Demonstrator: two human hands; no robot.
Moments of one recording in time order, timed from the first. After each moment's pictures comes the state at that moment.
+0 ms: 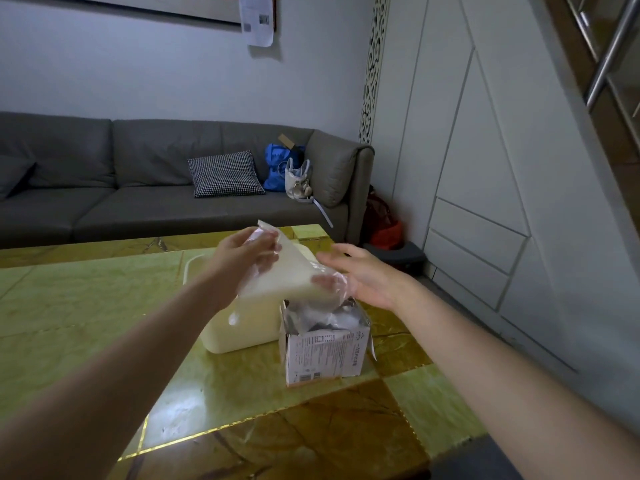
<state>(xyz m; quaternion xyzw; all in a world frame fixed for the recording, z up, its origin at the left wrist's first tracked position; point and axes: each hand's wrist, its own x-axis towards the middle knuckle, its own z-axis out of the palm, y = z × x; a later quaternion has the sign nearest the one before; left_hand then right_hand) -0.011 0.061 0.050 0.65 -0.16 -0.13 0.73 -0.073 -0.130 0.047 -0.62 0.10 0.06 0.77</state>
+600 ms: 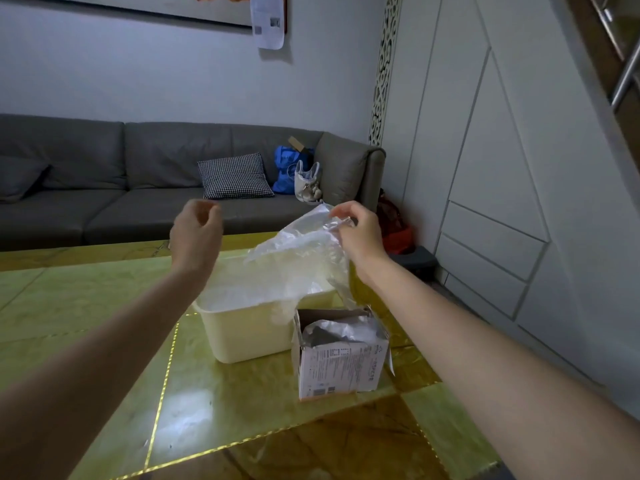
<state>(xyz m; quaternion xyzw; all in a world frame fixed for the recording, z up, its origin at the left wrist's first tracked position) 0.026 0.092 0.068 0.76 -0.06 0.25 0.60 -0.012 -0.108 0.063 -0.77 0.08 -0.30 0.55</state>
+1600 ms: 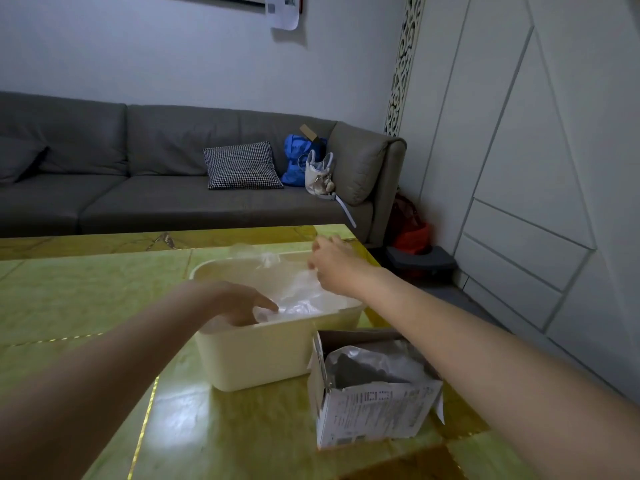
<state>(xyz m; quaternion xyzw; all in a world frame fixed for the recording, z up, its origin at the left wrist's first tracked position) 0.099 0.072 -0.004 0.94 -0.23 -0.23 -0.08 0.085 -0.096 0.003 -1.00 -0.05 -0.03 0.00</state>
